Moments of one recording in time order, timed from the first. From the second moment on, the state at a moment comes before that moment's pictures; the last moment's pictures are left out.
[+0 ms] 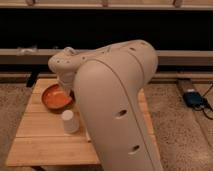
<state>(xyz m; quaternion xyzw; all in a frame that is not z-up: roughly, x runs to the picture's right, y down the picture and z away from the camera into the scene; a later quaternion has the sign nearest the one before) -0.216 0.015 0.821 -0.28 0.04 0.36 0.89</state>
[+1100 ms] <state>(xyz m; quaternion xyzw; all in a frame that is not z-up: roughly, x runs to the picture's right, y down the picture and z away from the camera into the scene) -0.285 -0.002 0.878 -0.28 -0.01 0.30 0.91</state>
